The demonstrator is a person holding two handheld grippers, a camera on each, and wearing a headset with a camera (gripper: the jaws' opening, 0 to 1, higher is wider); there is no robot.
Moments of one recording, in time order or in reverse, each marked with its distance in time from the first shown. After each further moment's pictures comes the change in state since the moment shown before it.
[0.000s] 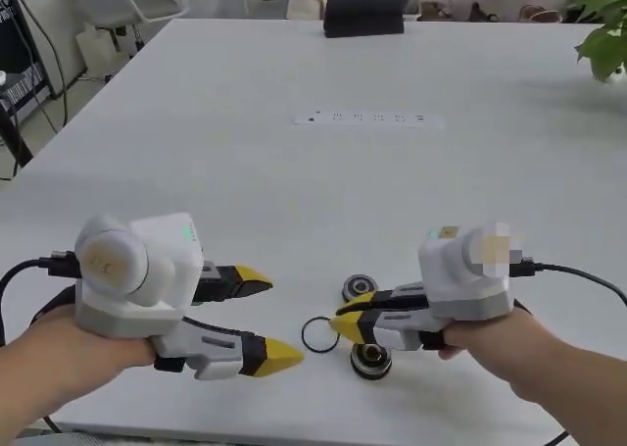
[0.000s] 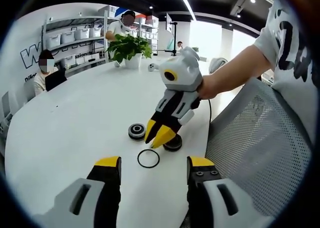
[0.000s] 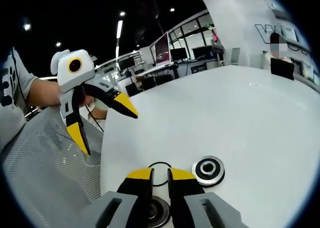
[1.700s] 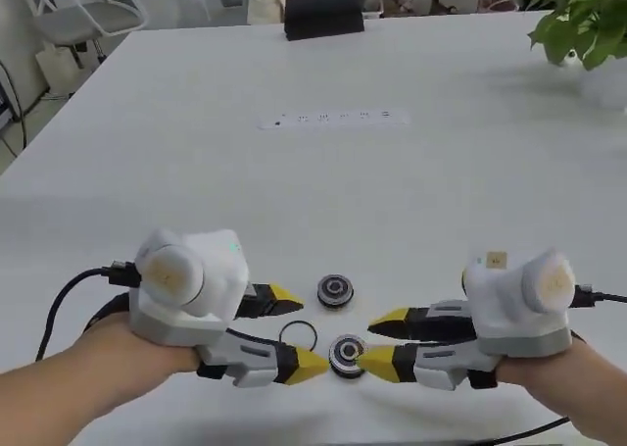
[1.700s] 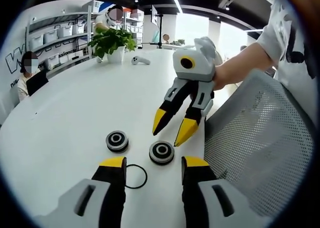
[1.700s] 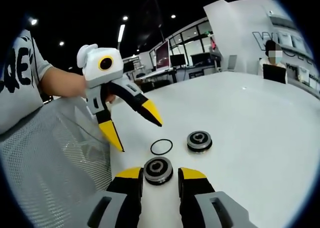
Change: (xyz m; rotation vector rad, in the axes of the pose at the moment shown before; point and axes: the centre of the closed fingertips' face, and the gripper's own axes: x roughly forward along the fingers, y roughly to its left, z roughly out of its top) left arm 0.058 -0.020 0.005 0.063 0.063 -0.120; right arm -0.054 0.009 -0.036 -0.033 -0.042 -0.031
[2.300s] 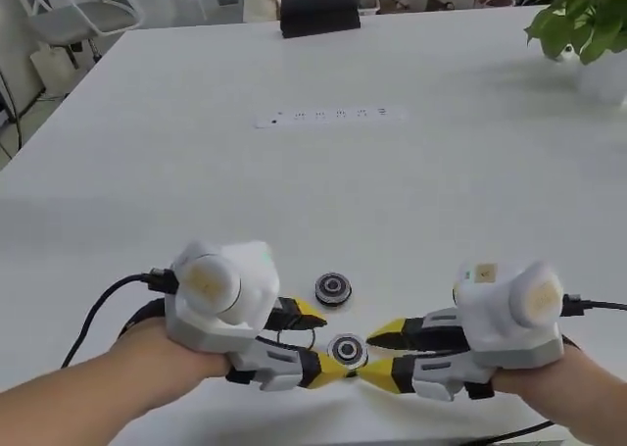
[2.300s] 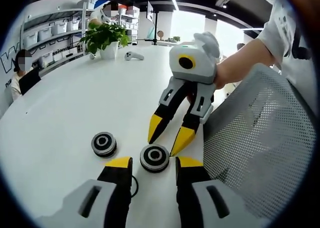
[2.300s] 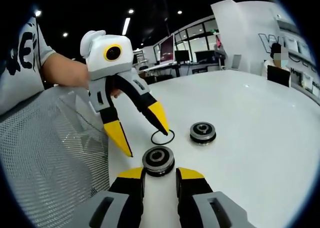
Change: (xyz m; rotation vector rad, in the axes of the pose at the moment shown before) left arm 0.027 -0.012 -0.002 0.003 0.024 -0.049; right arm 0.006 -0.001 -0.016 -0.055 0.045 0.007
